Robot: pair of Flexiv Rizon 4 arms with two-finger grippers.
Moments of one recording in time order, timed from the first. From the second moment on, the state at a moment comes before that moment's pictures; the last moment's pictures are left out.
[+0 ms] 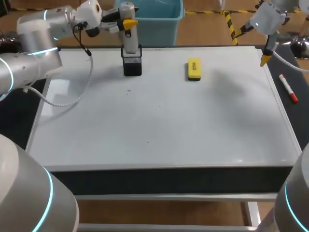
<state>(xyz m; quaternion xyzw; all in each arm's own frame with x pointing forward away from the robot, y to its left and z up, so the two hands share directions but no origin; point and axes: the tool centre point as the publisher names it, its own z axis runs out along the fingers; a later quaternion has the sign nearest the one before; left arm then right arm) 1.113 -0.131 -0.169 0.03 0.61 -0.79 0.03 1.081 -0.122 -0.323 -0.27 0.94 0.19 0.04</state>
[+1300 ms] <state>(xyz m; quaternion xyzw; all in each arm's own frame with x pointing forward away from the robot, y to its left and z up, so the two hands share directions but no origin) 1.128 -0.139 -0.247 0.02 0.60 -0.80 0.01 1.081 -0.122 -0.323 -0.27 0.94 0.19 0.04</state>
